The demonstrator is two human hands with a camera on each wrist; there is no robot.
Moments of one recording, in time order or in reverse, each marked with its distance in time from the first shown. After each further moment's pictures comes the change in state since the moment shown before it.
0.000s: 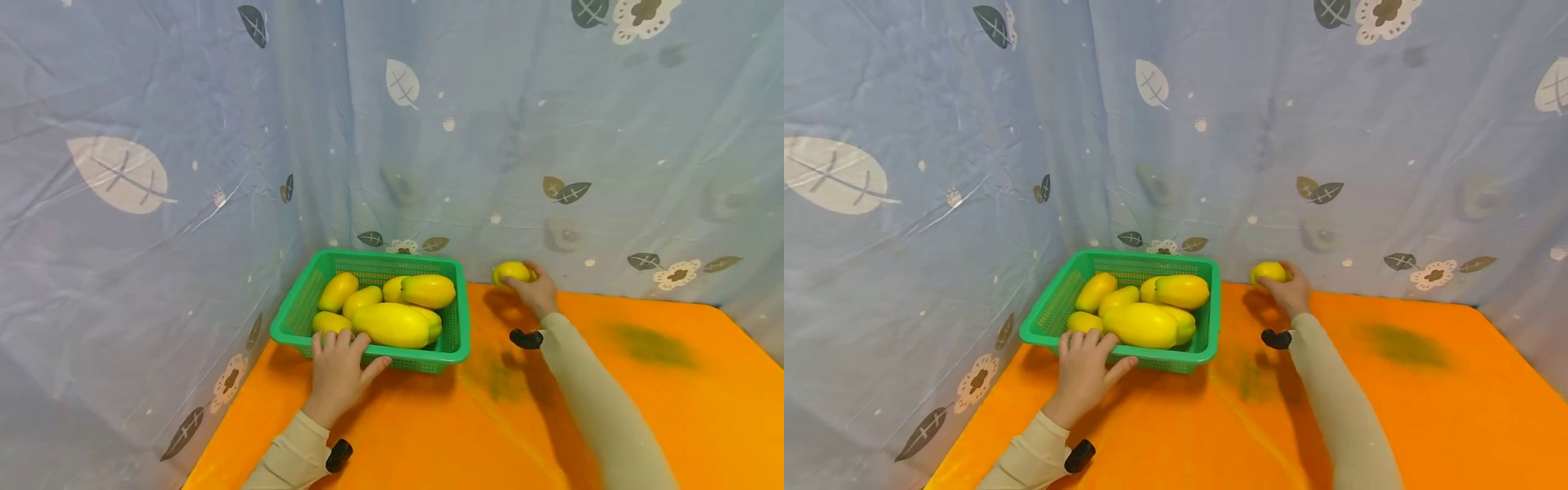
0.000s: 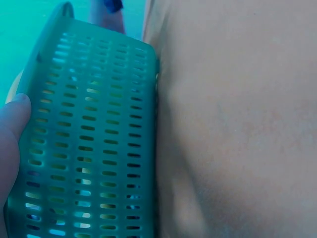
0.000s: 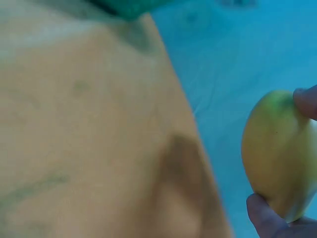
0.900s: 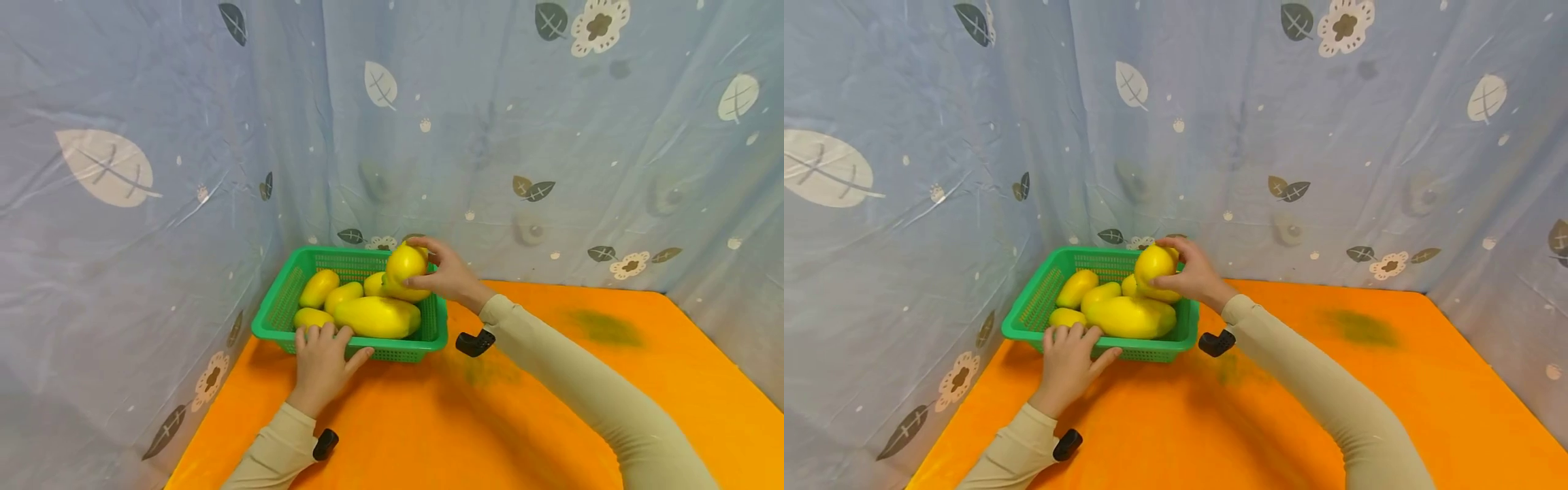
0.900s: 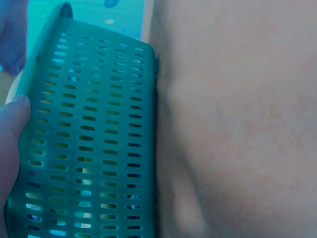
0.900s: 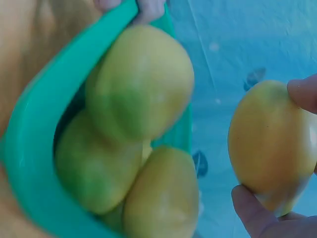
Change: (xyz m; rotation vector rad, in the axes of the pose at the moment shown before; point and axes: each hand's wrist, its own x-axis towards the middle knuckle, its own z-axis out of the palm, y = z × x) left_hand 0.001 -0.002 -0.001 -0.003 0.036 0.028; right_hand -0.105 -0.154 0.053 0.016 -0.495 -0.408
